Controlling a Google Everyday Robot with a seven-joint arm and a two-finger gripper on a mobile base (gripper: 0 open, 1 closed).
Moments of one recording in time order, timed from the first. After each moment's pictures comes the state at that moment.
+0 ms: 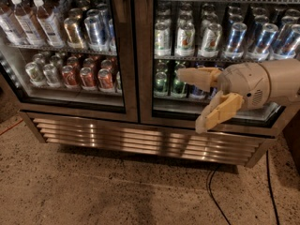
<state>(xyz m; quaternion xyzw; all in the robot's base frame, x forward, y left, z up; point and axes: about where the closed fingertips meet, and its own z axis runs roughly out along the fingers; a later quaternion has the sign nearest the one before) 0.433 -0.076 0.943 -0.51 0.56 0.51 0.41</state>
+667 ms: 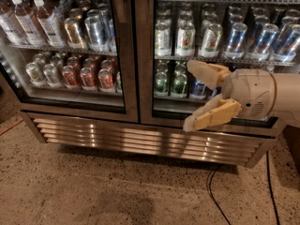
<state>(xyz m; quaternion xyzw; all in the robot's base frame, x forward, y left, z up) 0.438 -0.079 0.955 -0.46 0.56 0.45 0.52</state>
